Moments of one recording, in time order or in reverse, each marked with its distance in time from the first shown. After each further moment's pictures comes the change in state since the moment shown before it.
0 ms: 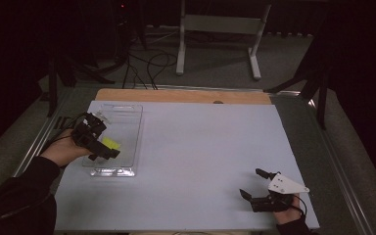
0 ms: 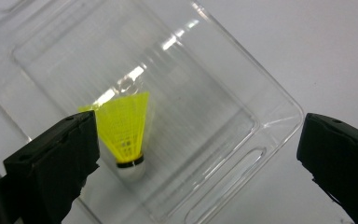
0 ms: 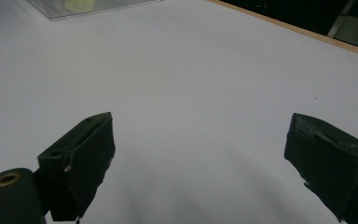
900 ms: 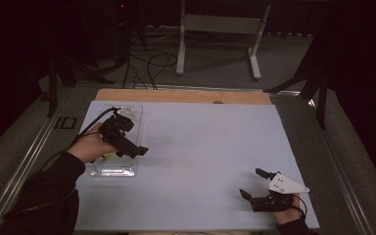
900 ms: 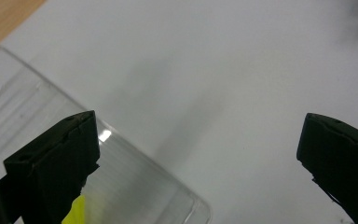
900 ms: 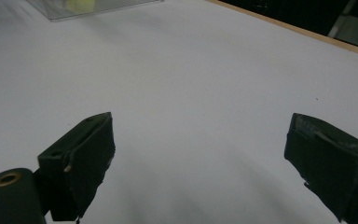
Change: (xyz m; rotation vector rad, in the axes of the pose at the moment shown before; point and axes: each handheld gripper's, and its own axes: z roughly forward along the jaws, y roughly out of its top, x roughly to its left) left arm -0.055 0.053 0.001 -0.161 -0.100 0.158; right arm 0.000 0.001 0.000 -0.001 0.004 0.003
